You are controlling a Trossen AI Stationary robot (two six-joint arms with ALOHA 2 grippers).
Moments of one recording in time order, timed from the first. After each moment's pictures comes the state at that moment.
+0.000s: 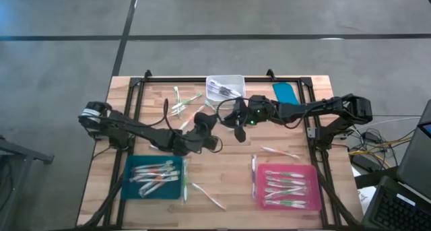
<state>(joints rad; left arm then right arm) -0.22 1.58 0.99 0.26 -1.03 1.15 -0.16 1.51 0.85 0.28 -0.17 0.18</state>
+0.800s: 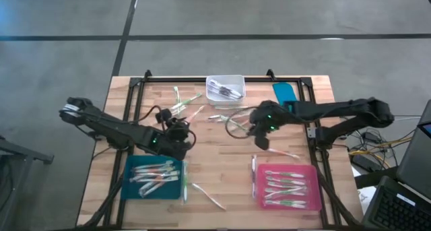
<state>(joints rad) -0.32 1.32 0.93 -0.67 -1.03 -0.42 -0.09 1.25 0.87 -0.45 -0.16 0.22</state>
